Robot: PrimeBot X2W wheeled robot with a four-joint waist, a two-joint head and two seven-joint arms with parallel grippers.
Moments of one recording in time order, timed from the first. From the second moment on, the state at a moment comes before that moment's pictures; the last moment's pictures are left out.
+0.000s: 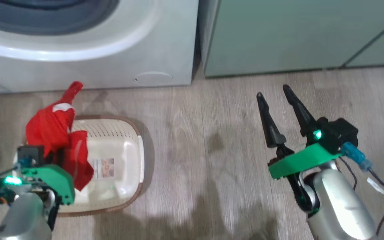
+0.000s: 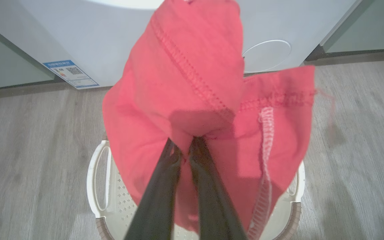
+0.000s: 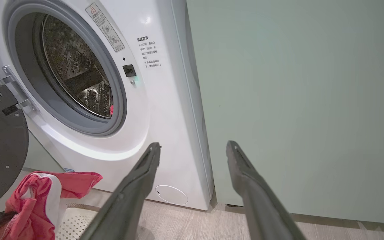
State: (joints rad) left arm -0.45 0.26 -0.12 0.93 -0.21 -0.06 -0.25; right arm -0.26 -0.06 0.21 0.19 0.25 0.13 -0.26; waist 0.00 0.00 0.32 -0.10
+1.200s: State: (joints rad) left arm 0.01 0.06 -0.02 0.14 -0.12 -0.09 -0.25; right arm -0.07 -0.06 0.17 0.23 0.24 0.13 -0.26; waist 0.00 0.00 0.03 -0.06
